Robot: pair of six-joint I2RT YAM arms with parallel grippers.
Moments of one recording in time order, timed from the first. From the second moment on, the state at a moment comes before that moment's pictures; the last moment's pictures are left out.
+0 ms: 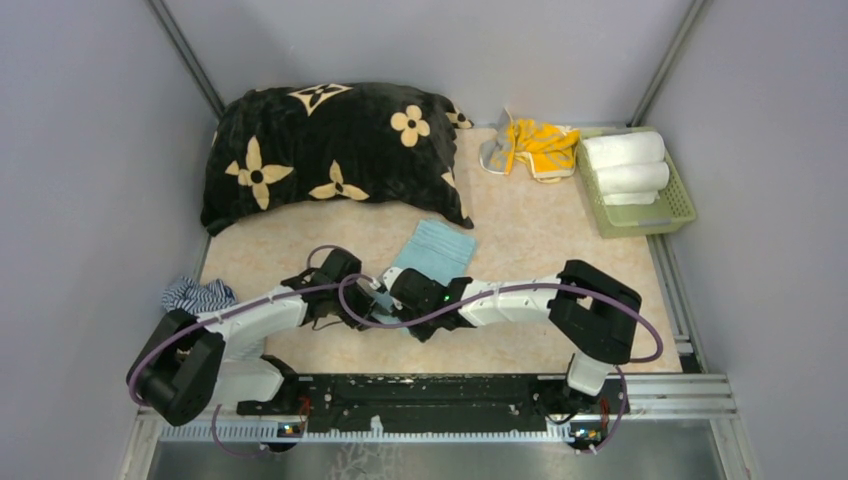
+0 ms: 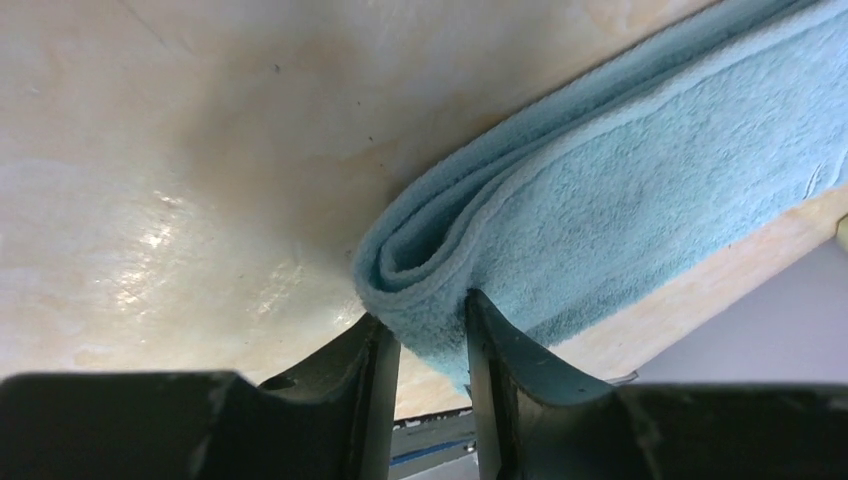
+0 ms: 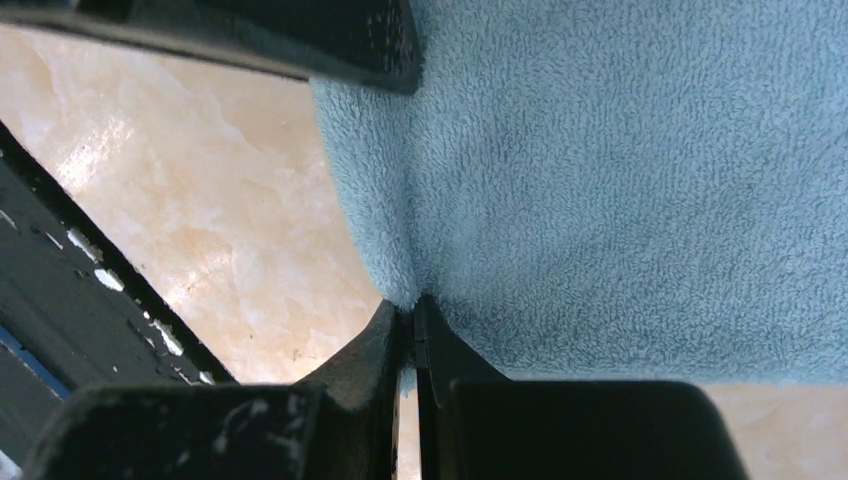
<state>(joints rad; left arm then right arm) -0.60 1.25 0.48 -0.31 0.13 -1.43 1.17 1.70 0.96 -0.27 0.02 0.23</state>
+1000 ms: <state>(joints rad) -0.58 1.28 0.60 -0.47 -0.10 -1.29 0.88 1.68 0.91 -0.23 -0.51 0.28</state>
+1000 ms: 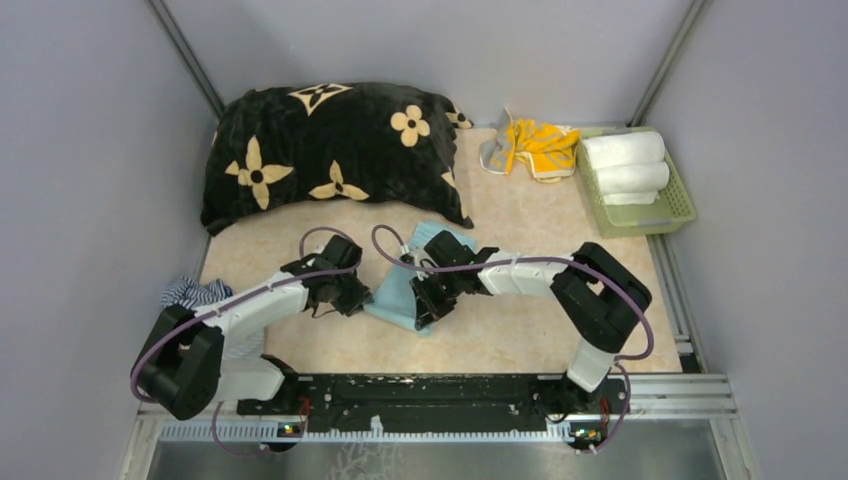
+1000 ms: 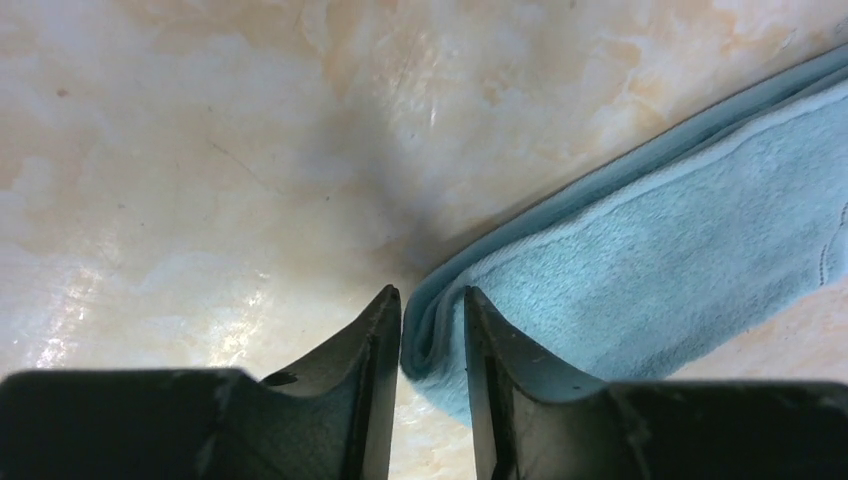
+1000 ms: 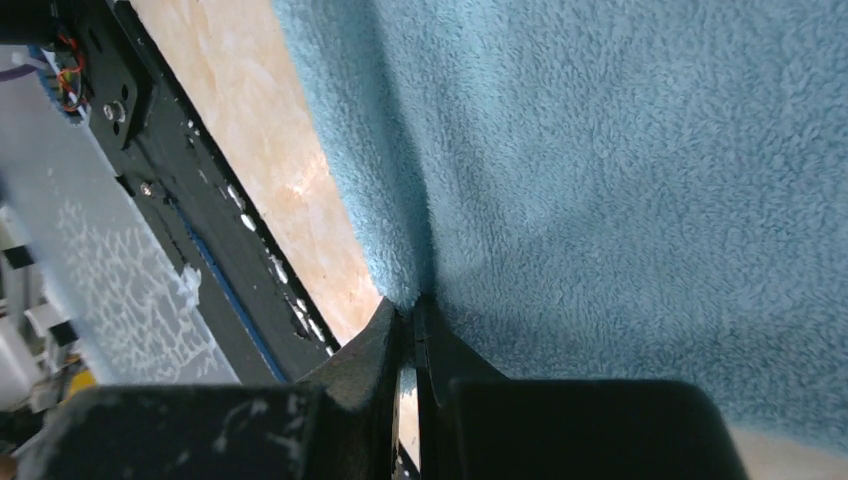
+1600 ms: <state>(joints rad) -0.57 1.00 0.61 -0.59 -0.04 -1.05 0.71 1.83 0.89 -0.14 -0.78 0.44</state>
